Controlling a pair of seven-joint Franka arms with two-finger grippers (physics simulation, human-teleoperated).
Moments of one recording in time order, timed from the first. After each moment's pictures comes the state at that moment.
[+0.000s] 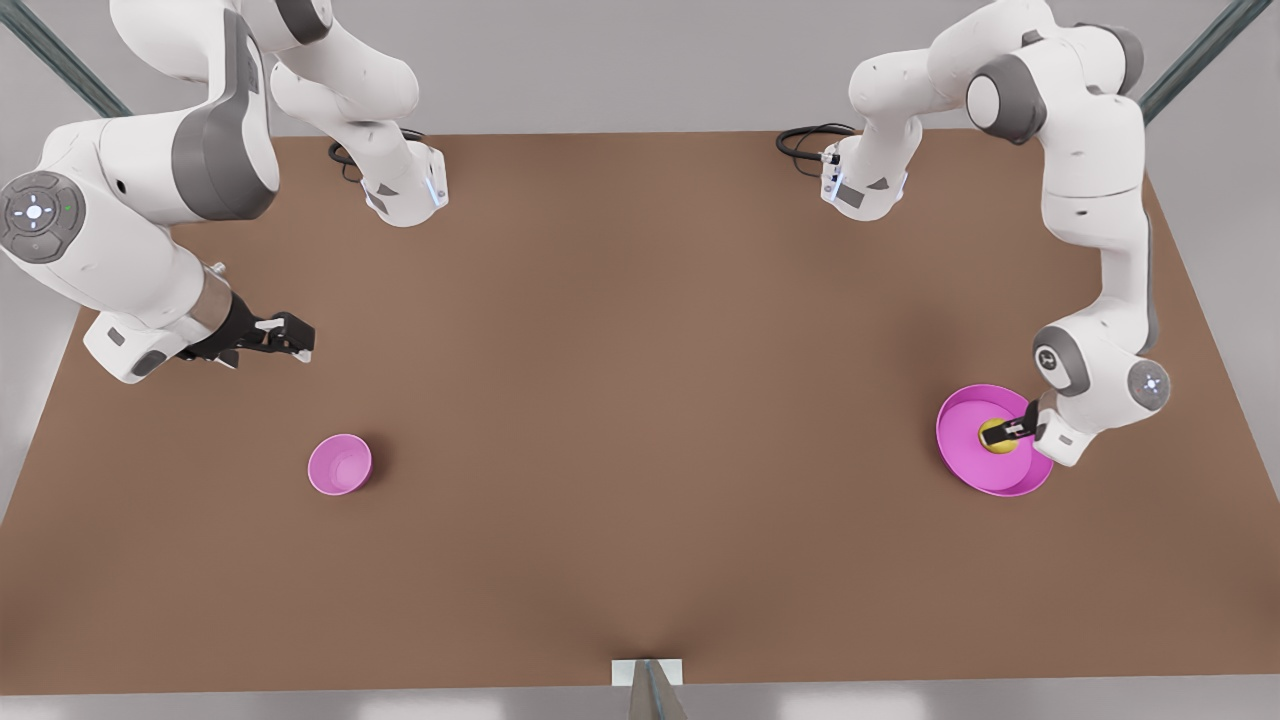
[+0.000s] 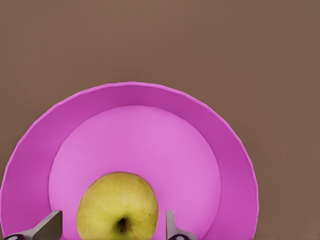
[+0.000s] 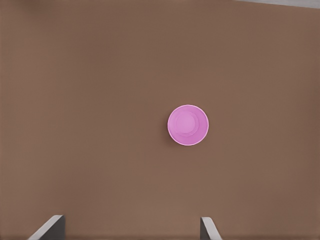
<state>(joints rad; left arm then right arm) 0.14 0.57 0.15 -1.89 -0.18 2.35 0.16 -0.01 0.25 0.15 -1.22 -0.04 1.40 0.06</state>
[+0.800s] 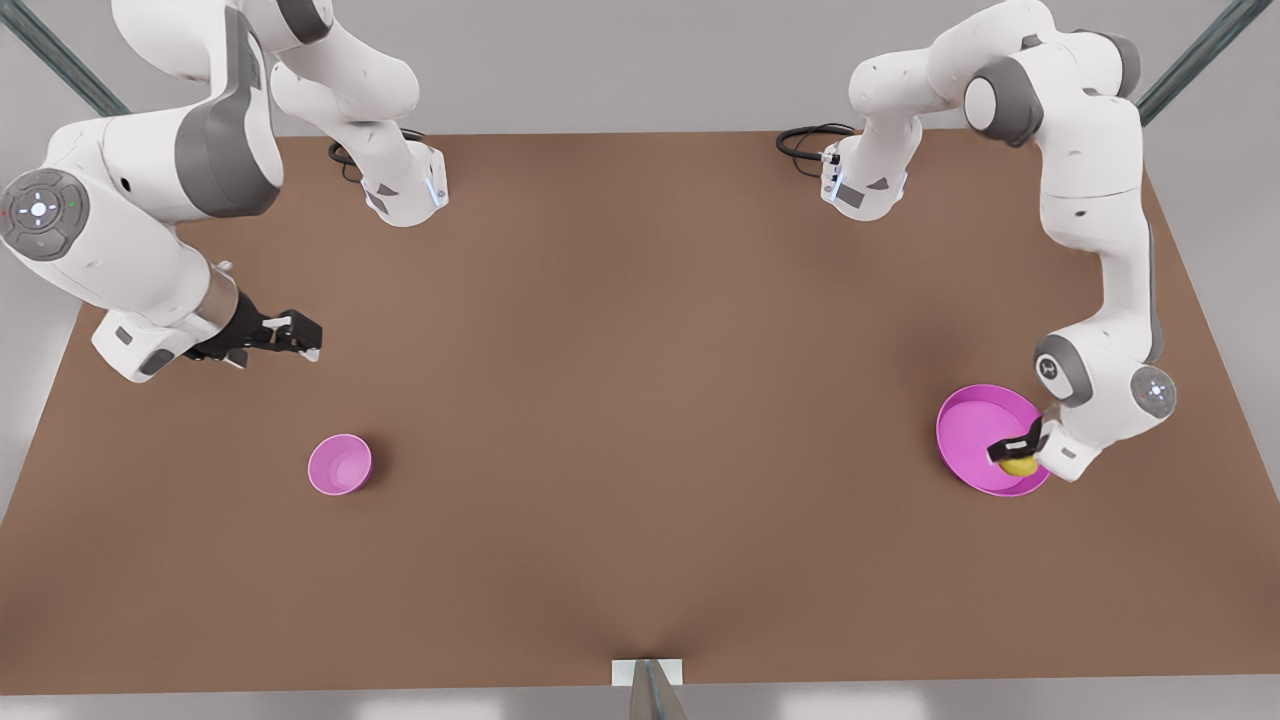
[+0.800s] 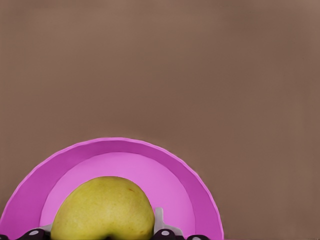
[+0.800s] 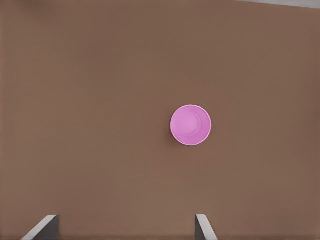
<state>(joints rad) 0.14 0.56 0.09 -1.79 -0.20 2.38 0.25 0.00 0.25 0.16 -1.22 -0.02 1.40 0.07</state>
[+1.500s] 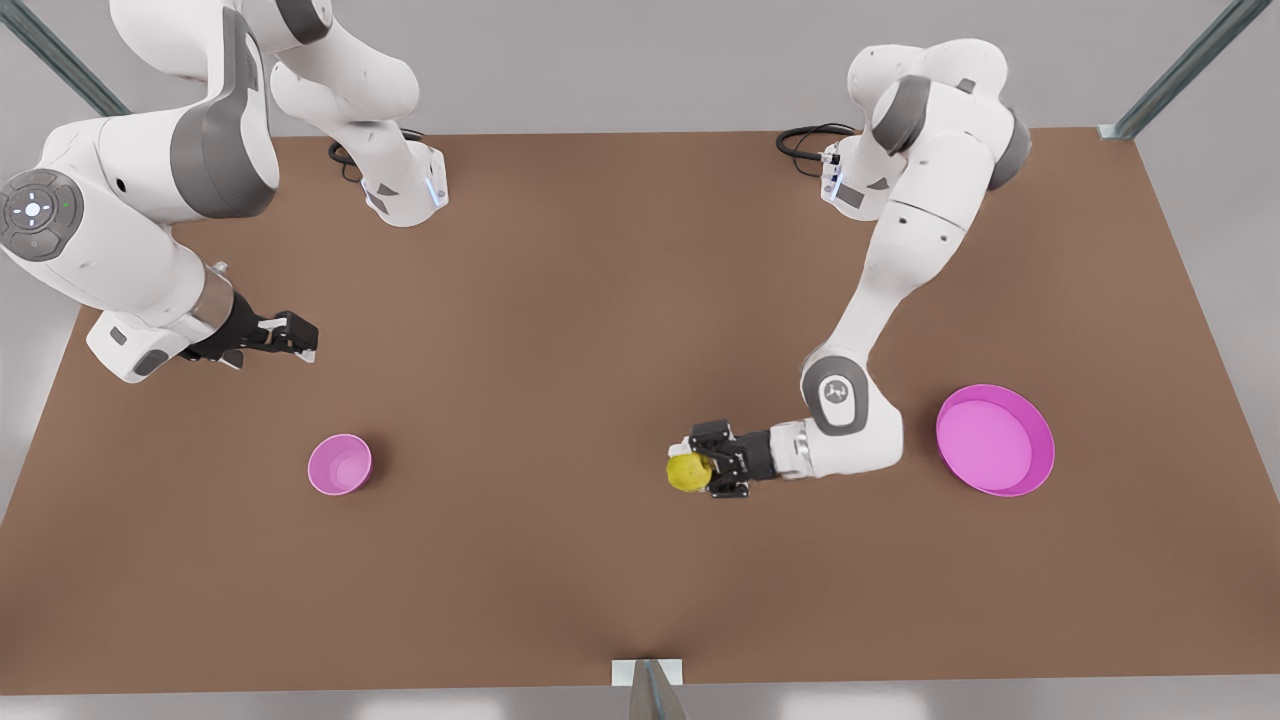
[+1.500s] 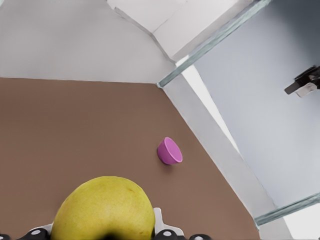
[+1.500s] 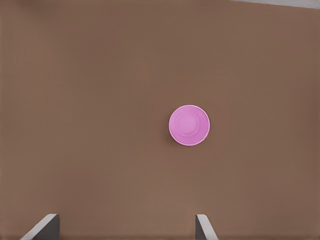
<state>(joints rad) -0.23 0.83 -0.27 -1.35 -1.38 2.23 1.17 -0.01 0.25 0.16 -1.22 -0.02 1.41 0.07</state>
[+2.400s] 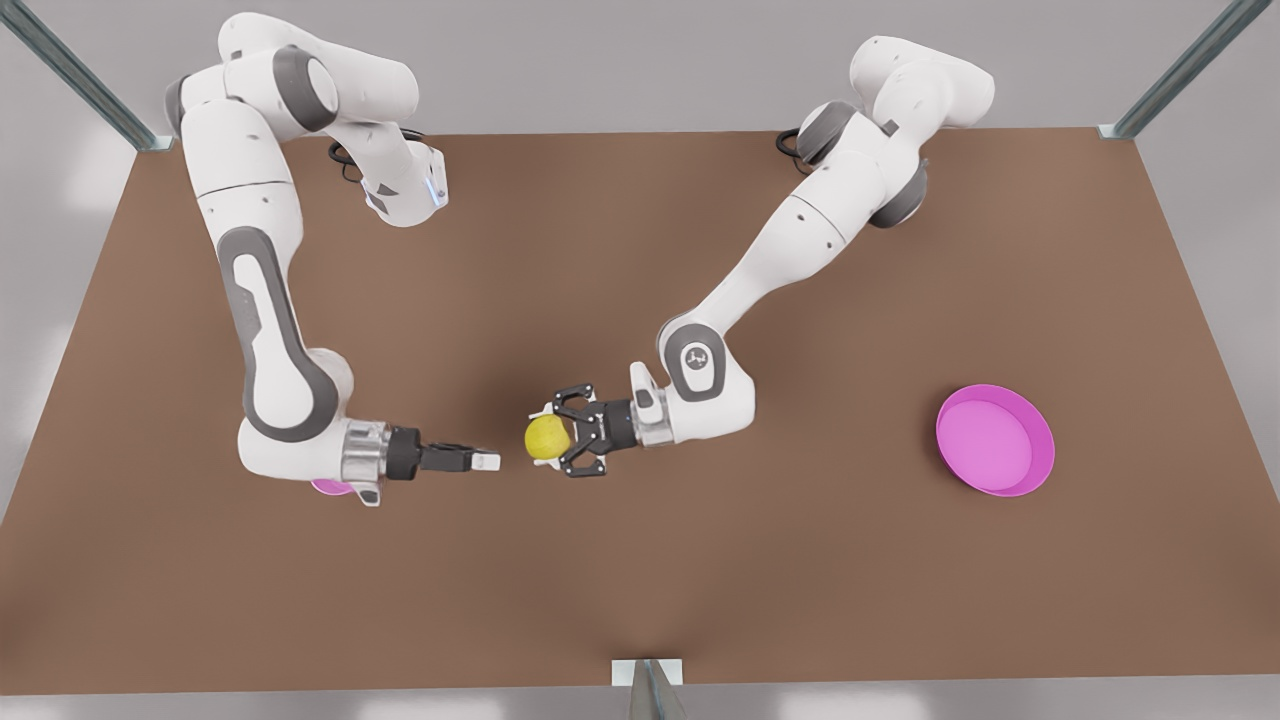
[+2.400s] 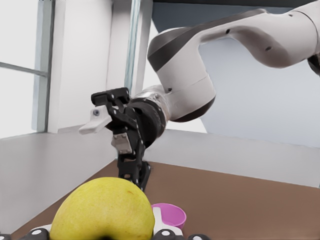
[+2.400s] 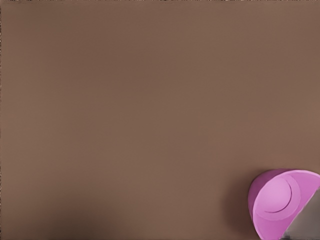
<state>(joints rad) -0.50 1.06 -0.39 -0.97 -1.62 2.50 2.03 -0.06 0.62 0.27 -1.56 1.34 1.94 -0.25</state>
